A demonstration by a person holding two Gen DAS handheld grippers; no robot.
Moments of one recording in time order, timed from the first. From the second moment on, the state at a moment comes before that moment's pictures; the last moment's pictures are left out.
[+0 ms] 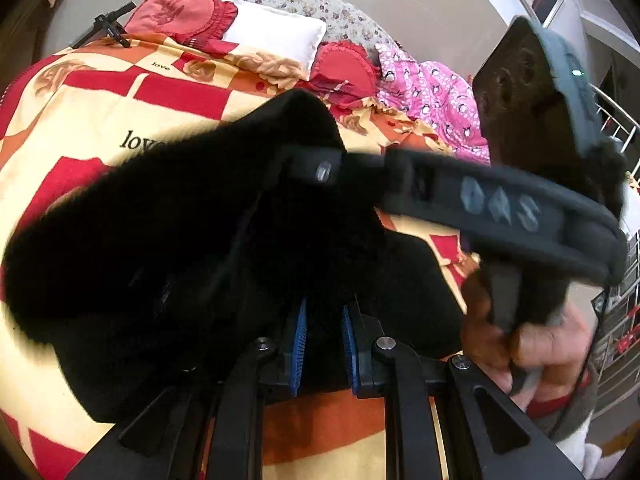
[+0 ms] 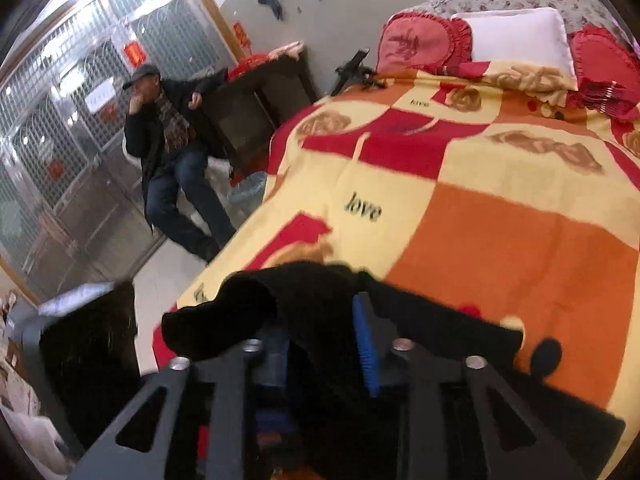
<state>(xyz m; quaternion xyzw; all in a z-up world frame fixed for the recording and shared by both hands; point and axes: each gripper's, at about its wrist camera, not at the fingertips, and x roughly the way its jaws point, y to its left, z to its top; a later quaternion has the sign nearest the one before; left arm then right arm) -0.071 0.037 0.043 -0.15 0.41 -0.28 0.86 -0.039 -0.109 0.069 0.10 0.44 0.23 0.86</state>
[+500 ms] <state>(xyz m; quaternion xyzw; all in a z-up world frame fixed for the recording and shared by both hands) -0.101 0.109 0.062 -0.12 0.39 -0.21 0.89 -0.033 -0.183 0.033 0.19 0.46 0.14 0.86</state>
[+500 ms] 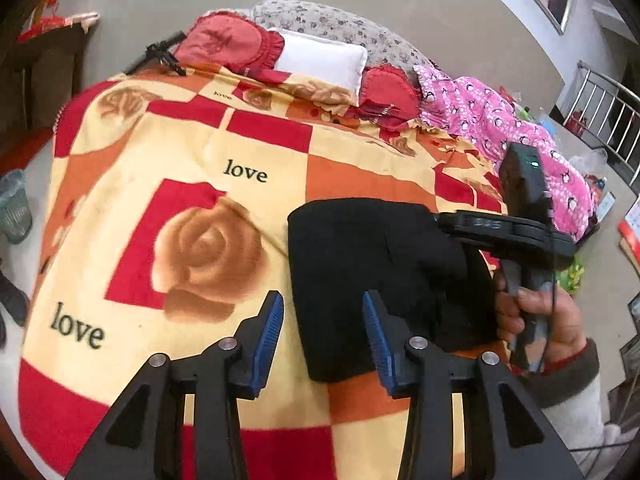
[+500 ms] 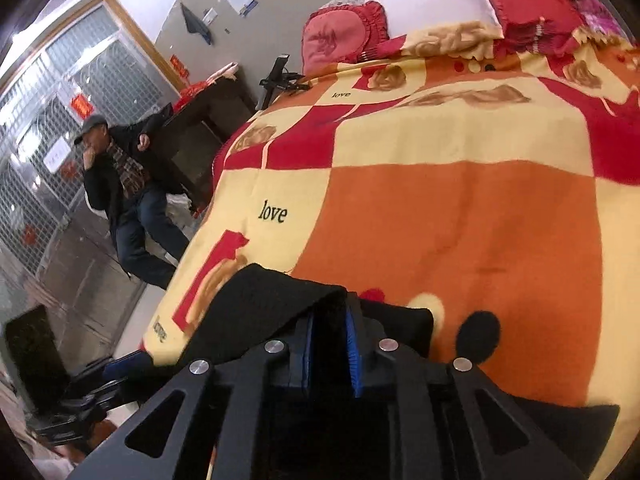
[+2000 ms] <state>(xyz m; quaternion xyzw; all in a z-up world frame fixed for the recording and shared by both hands) -0.105 0.022 0.053 0.02 0.37 -0.28 0.88 -0.099 -0.211 0.046 0.23 0.45 0.16 0.85</state>
